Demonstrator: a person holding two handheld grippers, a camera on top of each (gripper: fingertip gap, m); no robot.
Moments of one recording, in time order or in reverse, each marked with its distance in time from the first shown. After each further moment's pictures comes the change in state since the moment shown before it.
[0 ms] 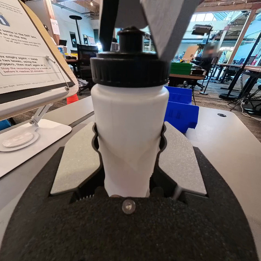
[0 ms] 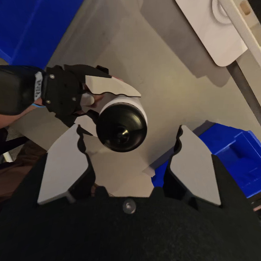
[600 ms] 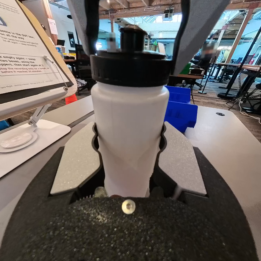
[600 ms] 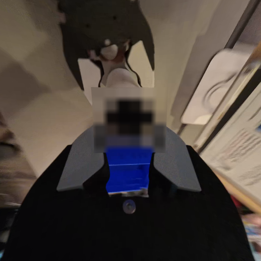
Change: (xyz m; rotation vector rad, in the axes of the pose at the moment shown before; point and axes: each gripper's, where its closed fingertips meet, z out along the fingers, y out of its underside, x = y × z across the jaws) left arm 0.001 0.000 0.000 -0.002 0.011 0.002; right arm -0.011 0.005 -0.004 -0.205 0.093 -0.974
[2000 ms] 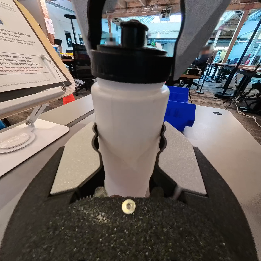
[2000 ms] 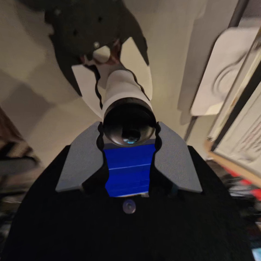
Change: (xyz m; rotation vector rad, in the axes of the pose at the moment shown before) left arm 0.001 0.002 -0.001 0.000 0.017 -0.002; right arm -0.002 0.002 0.004 0.007 -0.017 0.164
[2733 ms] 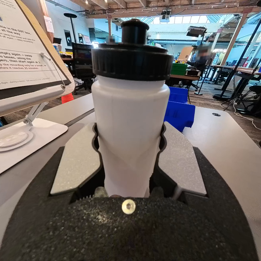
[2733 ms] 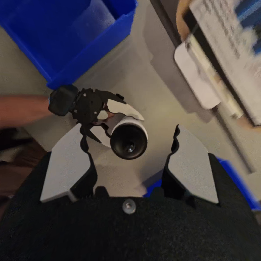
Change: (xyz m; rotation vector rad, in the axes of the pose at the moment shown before) left arm -0.001 0.001 0.000 0.003 0.003 -0.018; right arm 0.032 -0.029 -0.047 0.391 -0.051 0.666
